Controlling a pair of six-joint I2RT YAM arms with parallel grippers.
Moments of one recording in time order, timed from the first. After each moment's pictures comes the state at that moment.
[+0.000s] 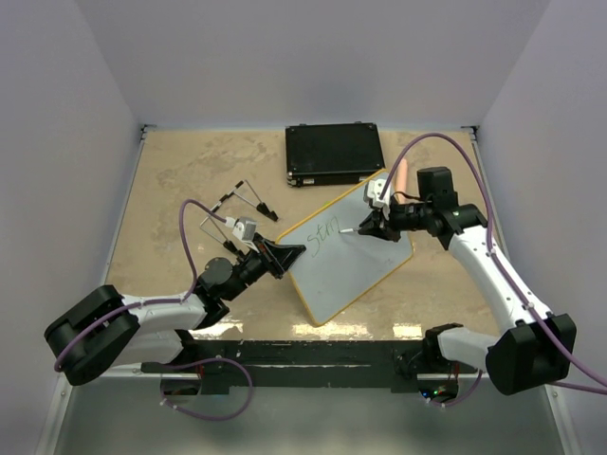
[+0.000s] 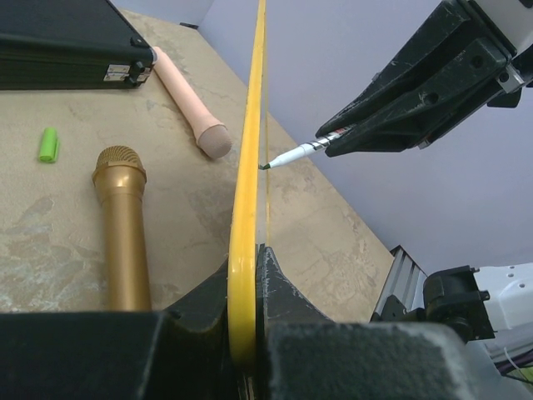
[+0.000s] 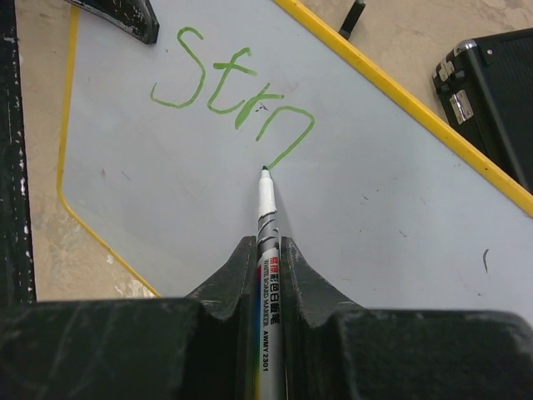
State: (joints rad) left arm -0.84 1.20 0.21 1.11 0.01 -0.63; right arm 0.24 1.18 1.02 -0.65 -0.86 -0.81
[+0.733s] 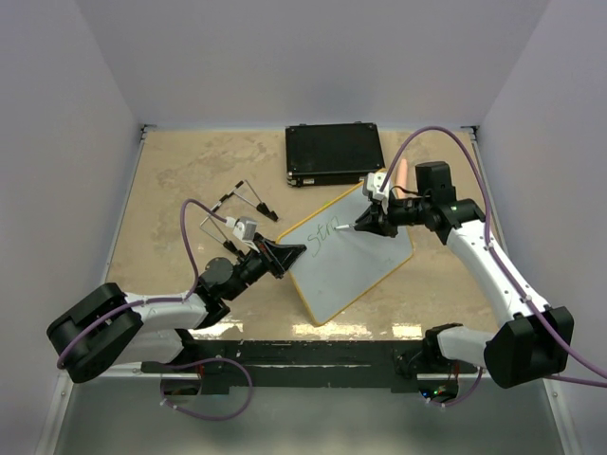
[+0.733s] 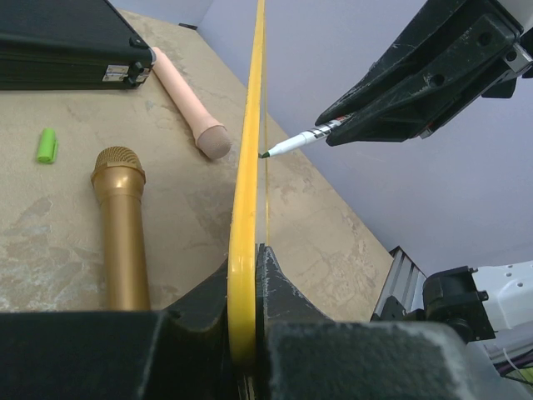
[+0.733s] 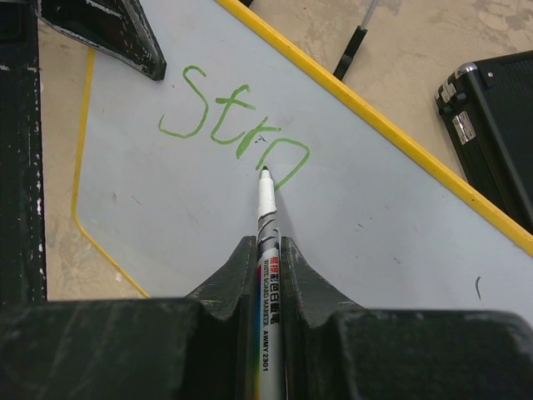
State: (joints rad) left arm -0.84 1.22 0.21 1.14 0.01 -0.64; right arm 0.24 1.22 1.06 -0.63 -0.91 -0.76
